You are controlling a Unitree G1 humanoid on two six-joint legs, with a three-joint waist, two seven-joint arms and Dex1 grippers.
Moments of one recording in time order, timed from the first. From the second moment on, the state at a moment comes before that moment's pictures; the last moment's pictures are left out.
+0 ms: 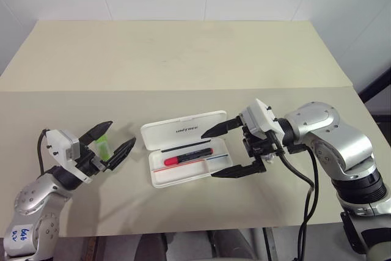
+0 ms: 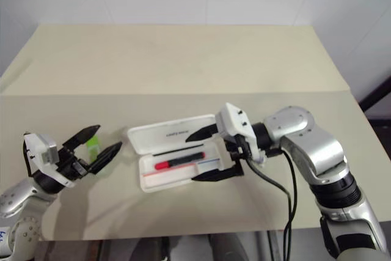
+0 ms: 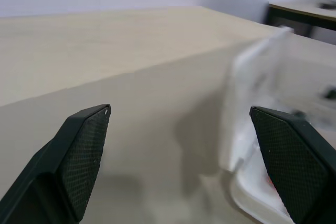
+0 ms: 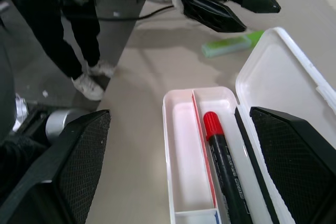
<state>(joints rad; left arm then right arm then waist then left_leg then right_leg) 0.15 0.49 0.41 -0.39 -0.61 0.26 -0.59 -0.62 -0.68 0.18 -0.36 0.54 0.59 1.33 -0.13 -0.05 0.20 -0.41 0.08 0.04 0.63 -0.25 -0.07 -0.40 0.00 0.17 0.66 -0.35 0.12</state>
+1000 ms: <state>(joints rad) 0.02 0.37 0.34 -0.53 -0.42 0.86 0.01 -0.47 -0.67 0.04 -0.23 0.66 0.42 1.42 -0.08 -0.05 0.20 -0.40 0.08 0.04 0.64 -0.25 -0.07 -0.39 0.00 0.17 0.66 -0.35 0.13</state>
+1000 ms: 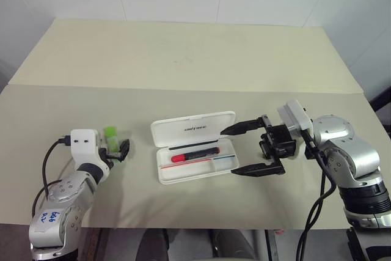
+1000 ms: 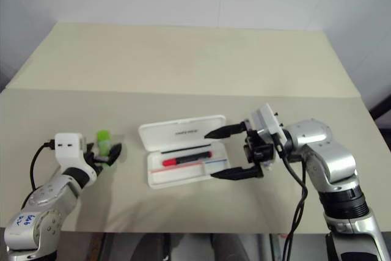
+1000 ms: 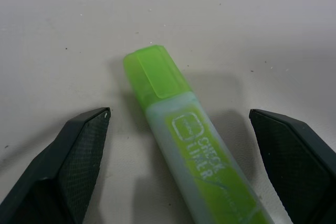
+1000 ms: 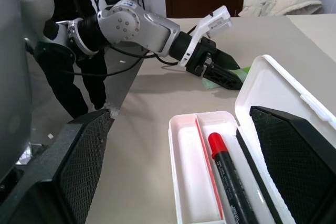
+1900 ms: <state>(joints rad) -0.19 0.53 0.39 -0.37 -0.48 0.64 -0.35 -0.49 -0.67 0.03 -0.14 0.62 0.35 1.42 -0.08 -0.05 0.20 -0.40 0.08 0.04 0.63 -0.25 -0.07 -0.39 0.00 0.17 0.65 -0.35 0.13</state>
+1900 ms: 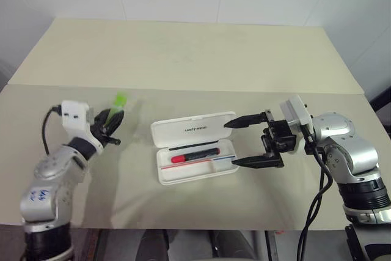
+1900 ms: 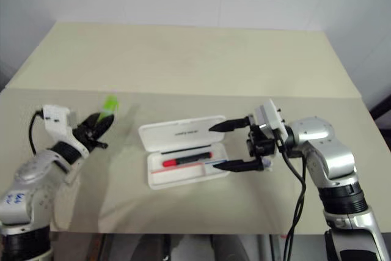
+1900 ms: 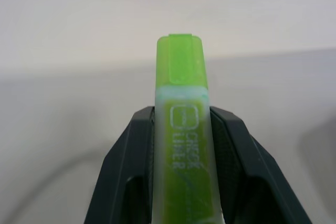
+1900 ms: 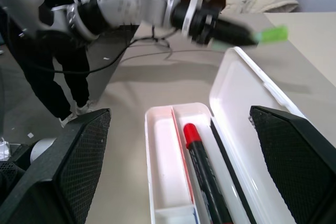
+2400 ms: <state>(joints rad) -0.50 0.79 0.26 -0.37 -0.64 0.74 -0.66 -0.46 -0.68 0.02 -0.15 0.61 0.34 1.37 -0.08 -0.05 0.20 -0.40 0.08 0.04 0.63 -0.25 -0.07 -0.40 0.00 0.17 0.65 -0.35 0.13</state>
